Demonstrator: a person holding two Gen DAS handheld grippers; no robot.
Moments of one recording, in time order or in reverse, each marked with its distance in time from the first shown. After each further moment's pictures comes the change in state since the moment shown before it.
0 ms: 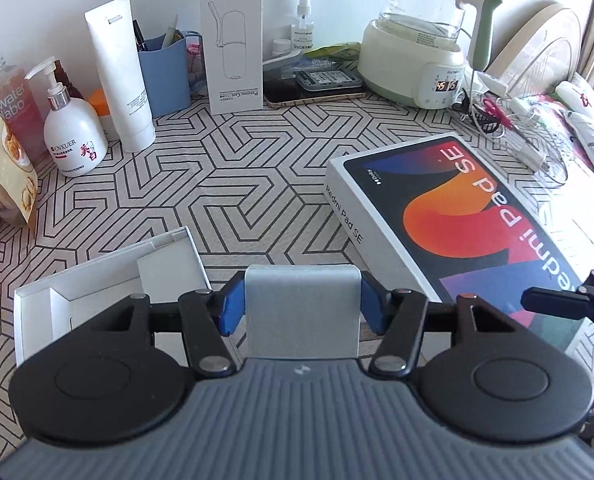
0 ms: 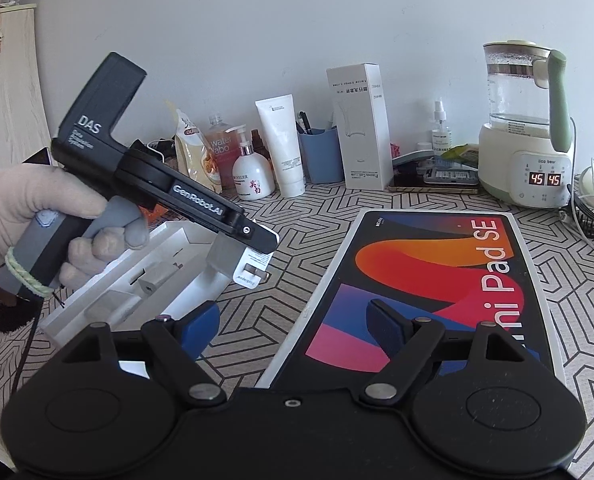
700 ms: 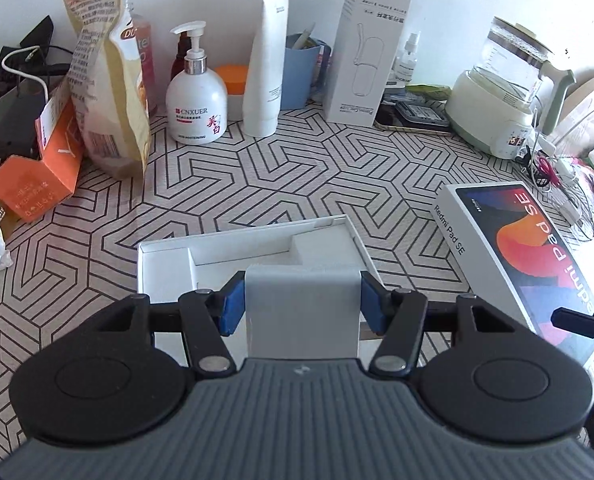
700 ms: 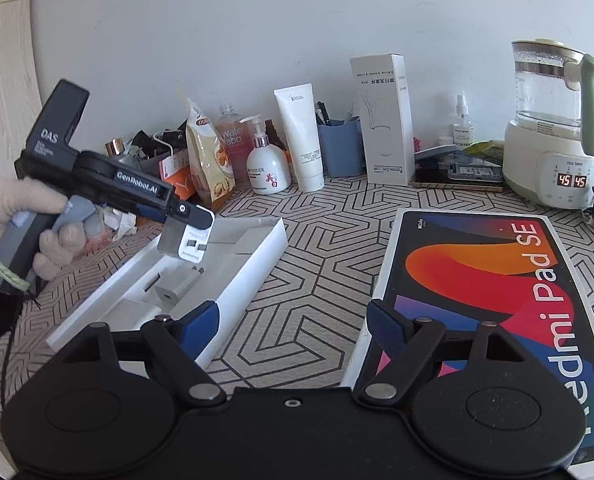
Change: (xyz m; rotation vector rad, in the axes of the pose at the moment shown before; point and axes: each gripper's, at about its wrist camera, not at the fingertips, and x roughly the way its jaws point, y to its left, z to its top) left arm -0.035 0.109 -0.027 -0.201 -0.048 0.062; right arm 0.023 0.034 0.014 0.017 0.035 0.005
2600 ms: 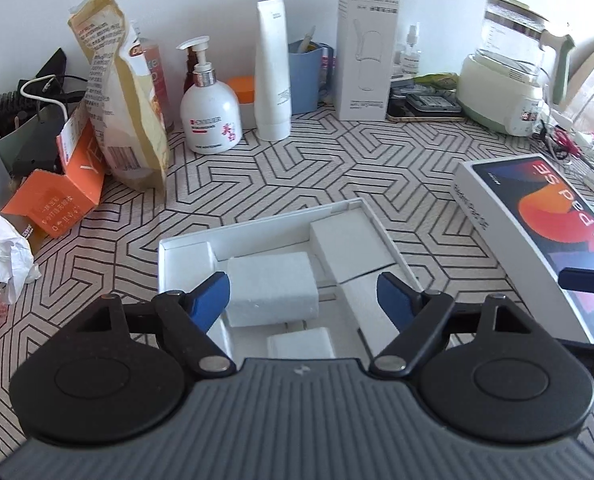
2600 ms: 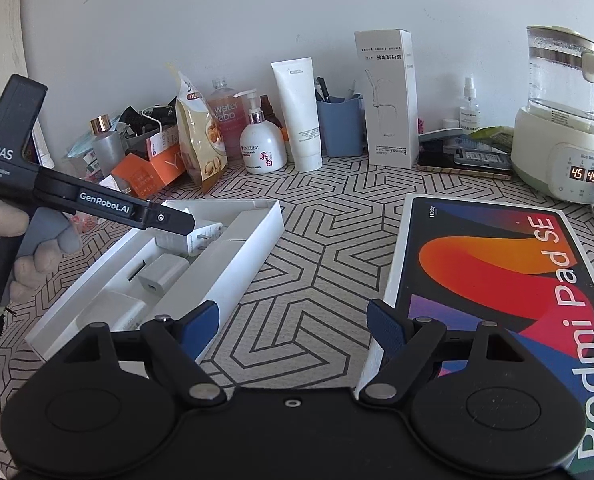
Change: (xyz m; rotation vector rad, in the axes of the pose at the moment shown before) left arm -0.010 -0.025 -0.028 0.116 -0.059 0.078; right arm 0.028 0.010 0.001 -0.037 0.077 -0.045
